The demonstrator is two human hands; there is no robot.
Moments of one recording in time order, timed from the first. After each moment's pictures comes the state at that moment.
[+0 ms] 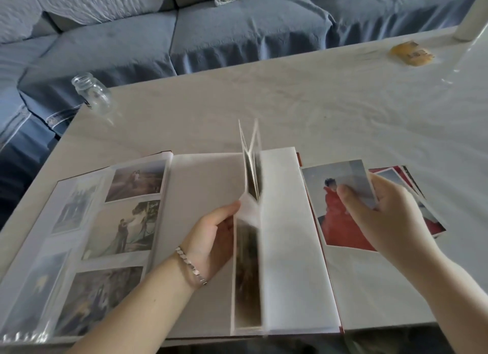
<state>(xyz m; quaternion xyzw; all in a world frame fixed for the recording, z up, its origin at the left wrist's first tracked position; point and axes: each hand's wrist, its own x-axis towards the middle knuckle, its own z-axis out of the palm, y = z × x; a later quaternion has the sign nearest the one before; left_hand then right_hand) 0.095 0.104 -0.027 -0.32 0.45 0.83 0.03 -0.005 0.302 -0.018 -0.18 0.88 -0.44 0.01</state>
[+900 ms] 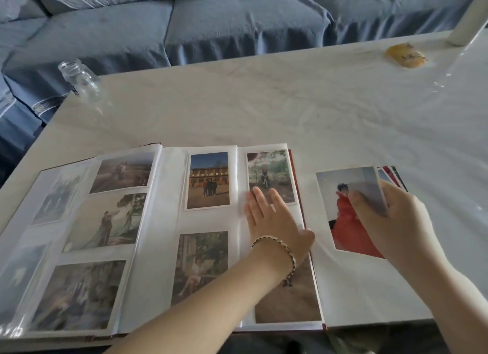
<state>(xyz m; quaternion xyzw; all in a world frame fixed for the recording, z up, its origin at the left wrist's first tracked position) 0.040 0.190 -0.069 -0.26 0.93 0.21 0.16 -0.009 0.324 -0.026 -0.12 0.90 -0.42 0.02</state>
